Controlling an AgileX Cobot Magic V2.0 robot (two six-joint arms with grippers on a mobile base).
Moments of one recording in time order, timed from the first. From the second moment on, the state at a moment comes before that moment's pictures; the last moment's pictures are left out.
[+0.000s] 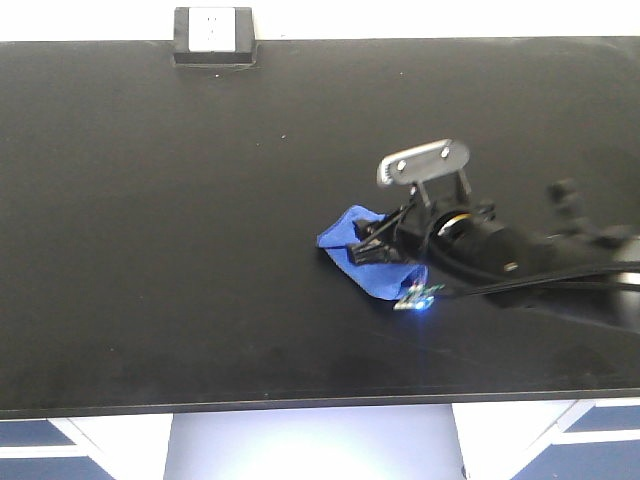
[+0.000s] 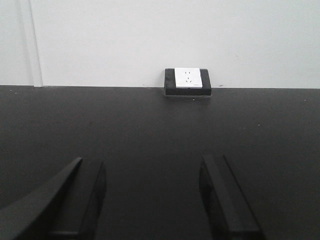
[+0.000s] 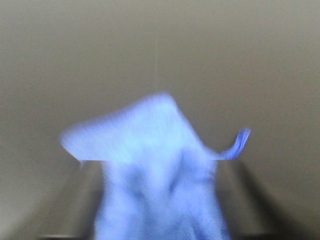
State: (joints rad) left arm 0.01 0.00 0.03 0.05 0.10 -0.08; right arm 0.55 1.58 -0.72 0.60 -0.18 -0.50
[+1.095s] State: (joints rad) left arm 0.01 0.00 0.03 0.05 0.10 -0.08; right arm 0.55 1.14 -0.67 0.32 0.09 -0.54
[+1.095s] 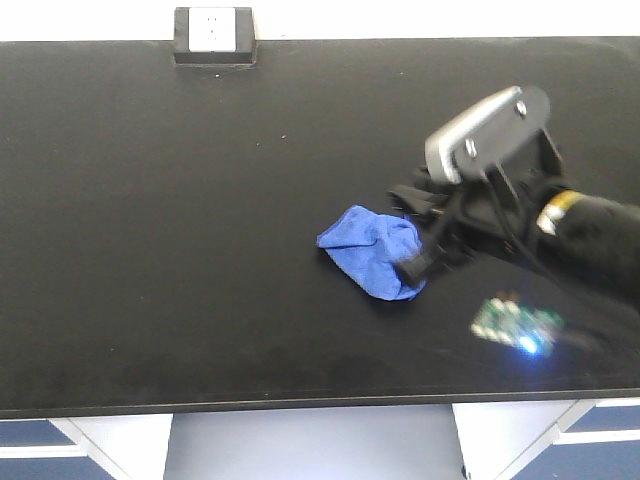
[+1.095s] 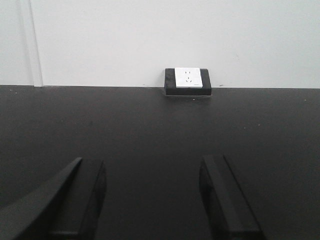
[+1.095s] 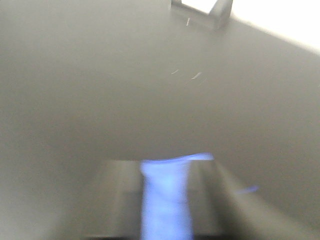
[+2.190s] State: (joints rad) left arm 0.01 0.00 0.03 0.05 0.10 -0.08; right arm -0.03 -0.01 0.03 -0.05 0.16 0.05
